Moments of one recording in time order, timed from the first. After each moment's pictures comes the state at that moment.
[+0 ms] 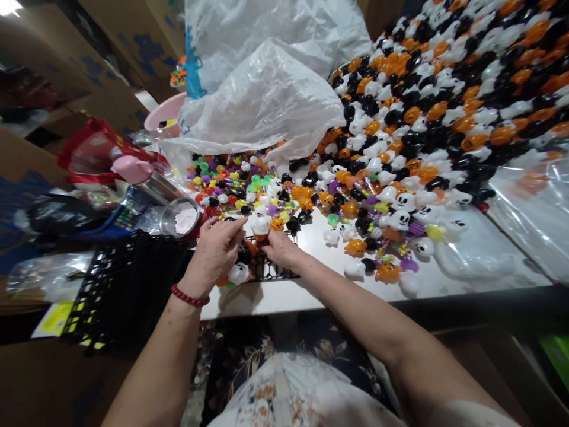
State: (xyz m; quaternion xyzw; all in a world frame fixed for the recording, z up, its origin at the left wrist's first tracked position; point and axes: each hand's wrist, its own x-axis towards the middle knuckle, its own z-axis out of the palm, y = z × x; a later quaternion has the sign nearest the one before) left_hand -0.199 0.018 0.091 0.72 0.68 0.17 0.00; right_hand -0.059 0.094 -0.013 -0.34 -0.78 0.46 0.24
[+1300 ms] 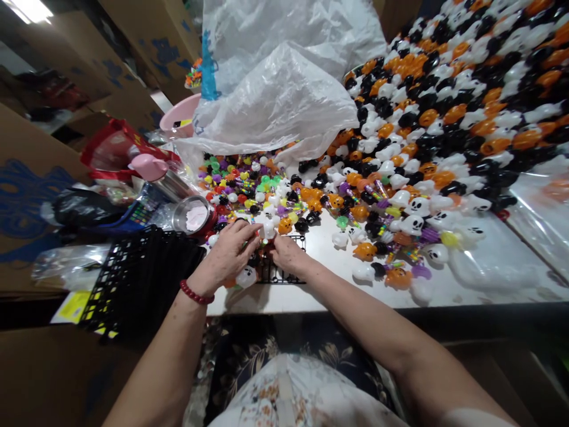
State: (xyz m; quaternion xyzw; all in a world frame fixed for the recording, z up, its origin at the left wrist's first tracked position) left_hand -0.197 0.012 0.093 0.75 0.64 0.15 0.10; right_hand -0.060 0.079 -0.011 -0.35 -0.83 0.40 0.14
